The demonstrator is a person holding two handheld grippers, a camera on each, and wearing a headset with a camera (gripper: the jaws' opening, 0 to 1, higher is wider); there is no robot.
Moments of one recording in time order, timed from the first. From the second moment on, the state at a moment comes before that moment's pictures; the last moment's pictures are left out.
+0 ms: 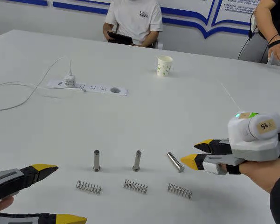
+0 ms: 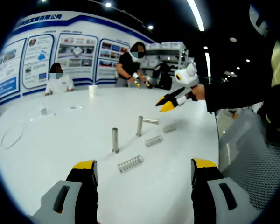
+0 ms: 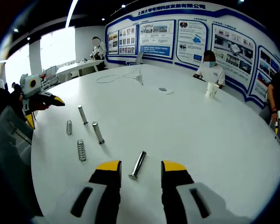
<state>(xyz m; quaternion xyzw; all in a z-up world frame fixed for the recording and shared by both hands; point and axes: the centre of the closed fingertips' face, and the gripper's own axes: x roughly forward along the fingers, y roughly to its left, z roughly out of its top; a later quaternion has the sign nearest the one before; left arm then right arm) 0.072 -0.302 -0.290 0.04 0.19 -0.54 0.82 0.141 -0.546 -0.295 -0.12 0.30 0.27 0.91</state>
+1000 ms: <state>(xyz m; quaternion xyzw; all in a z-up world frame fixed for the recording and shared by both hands) 0.072 -0.301 -0.294 0.04 0.19 -0.54 0.82 0.180 -0.528 -0.338 -0.11 0.39 0.21 0.89</state>
